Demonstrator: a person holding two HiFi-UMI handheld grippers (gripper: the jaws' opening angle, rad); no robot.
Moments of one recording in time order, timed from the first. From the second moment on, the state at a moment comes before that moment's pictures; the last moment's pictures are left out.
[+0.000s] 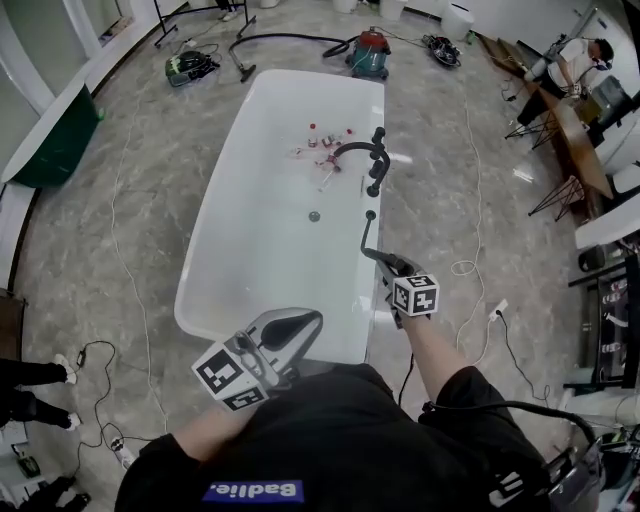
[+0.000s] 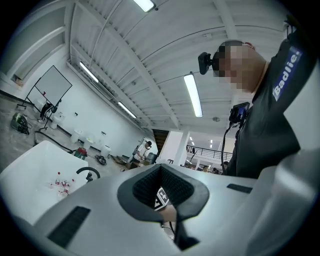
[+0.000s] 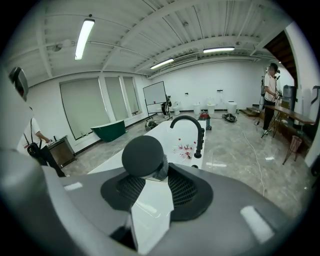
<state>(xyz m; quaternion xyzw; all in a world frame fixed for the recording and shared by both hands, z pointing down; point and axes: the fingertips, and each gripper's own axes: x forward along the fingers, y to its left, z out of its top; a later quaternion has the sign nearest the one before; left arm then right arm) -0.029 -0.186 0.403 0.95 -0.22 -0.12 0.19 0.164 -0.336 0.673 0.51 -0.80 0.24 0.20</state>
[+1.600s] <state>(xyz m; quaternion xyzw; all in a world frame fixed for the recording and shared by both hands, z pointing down) -0.026 -0.137 0.367 0.97 -0.10 -0.11 0.17 0.072 -0.141 0.506 0.49 -0.83 0.26 0.02</state>
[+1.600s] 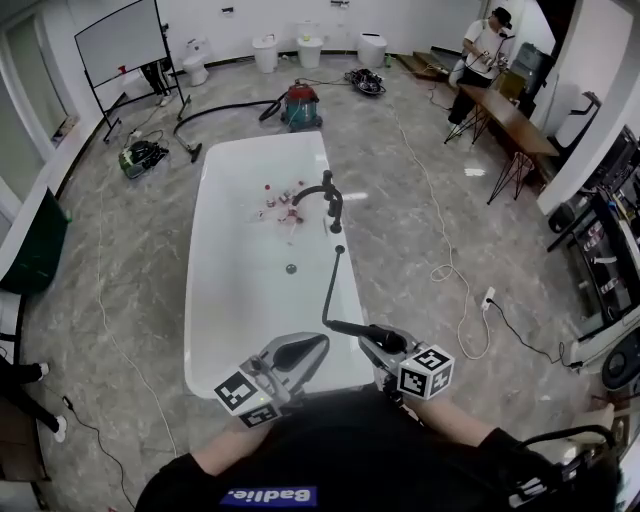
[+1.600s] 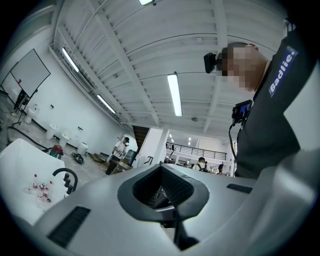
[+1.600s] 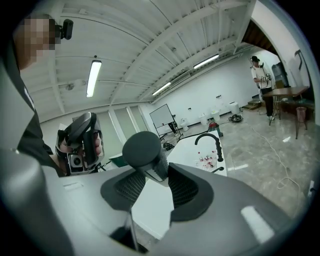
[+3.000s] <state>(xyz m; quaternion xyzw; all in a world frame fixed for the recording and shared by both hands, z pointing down) -0.004 -0.125 0.380 0.97 -0.08 -0.11 0.19 0.070 -0.132 0.466 0.47 -0.84 0.26 -0.05</state>
